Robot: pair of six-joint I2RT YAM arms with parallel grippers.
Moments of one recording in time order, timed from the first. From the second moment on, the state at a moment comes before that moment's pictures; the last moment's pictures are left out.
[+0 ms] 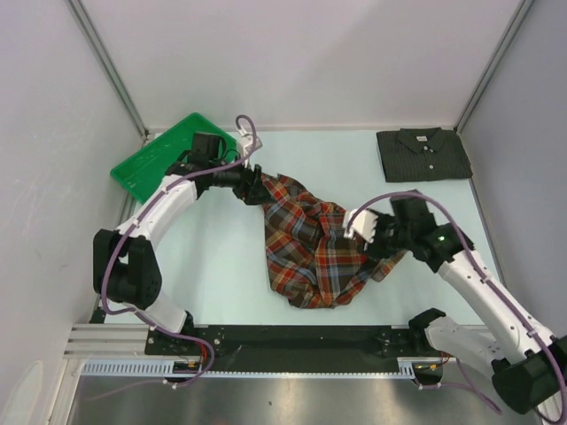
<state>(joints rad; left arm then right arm) -0.24 1.59 1.29 -0.48 0.89 0.18 0.53 0.96 0.89 -0.80 -0.27 -0.88</state>
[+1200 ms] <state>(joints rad) -1.17 1.91 1.38 -0.19 0.34 0.10 -0.44 1.06 1.07 -1.10 -0.64 -0.74</state>
